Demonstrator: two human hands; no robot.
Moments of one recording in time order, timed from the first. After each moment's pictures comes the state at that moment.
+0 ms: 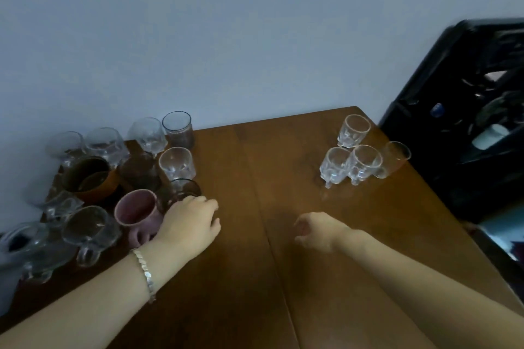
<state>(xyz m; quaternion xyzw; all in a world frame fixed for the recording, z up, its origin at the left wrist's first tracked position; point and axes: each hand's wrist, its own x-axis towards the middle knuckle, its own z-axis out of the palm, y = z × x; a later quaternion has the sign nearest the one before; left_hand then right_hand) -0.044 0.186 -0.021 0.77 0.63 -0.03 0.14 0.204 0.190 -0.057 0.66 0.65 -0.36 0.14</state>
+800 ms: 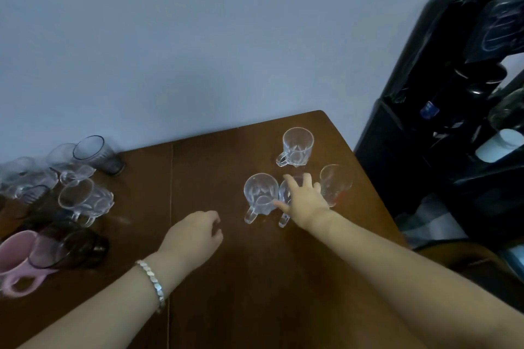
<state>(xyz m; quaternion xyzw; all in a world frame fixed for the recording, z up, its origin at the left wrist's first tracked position) 0.196 0.261 -0.031 0.67 0.70 -0.07 0.23 0.400 0.326 -0.094 0.66 0.69 -0.28 0.04</state>
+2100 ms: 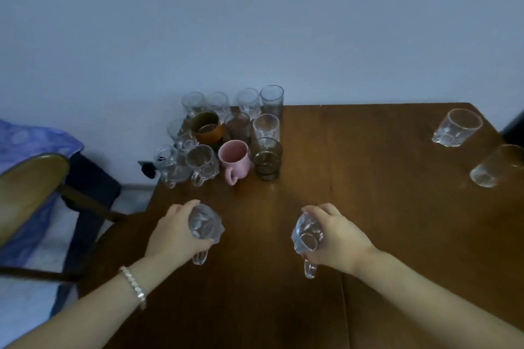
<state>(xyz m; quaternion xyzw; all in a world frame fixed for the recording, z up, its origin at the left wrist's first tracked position) -0.161 0.017 -0.034 0.46 0.85 0.07 0.23 0.116 0.096 -0.033 0.50 0.78 -0.36 0.01</state>
